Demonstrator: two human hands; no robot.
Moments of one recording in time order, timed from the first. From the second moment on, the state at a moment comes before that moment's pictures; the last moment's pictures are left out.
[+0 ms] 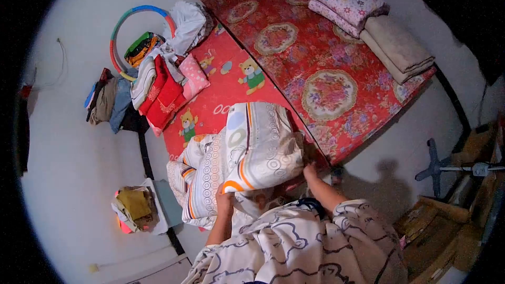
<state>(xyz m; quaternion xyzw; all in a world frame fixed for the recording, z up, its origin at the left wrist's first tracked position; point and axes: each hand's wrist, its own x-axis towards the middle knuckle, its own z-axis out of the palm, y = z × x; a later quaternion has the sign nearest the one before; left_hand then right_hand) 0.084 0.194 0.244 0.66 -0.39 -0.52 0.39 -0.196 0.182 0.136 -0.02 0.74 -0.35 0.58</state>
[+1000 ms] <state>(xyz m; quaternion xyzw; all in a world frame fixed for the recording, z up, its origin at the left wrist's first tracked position) -0.154 0.105 0.186 0.68 -0.28 -0.66 0.17 -0.371 0.091 0.193 -0.78 0.48 0.16 0.36</state>
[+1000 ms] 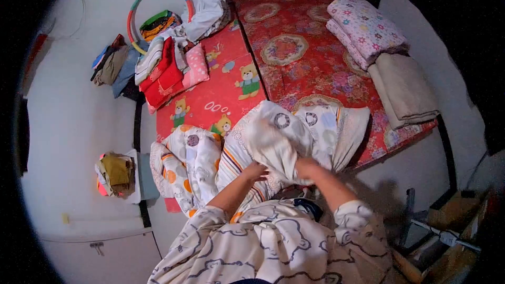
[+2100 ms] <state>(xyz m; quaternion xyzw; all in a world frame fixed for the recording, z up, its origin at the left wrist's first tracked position) -0.070 0.113 0.272 0.55 -0.61 -0.52 0.24 -0.307 0.179 0.297 -0.37 0.51 -0.30 0.71</state>
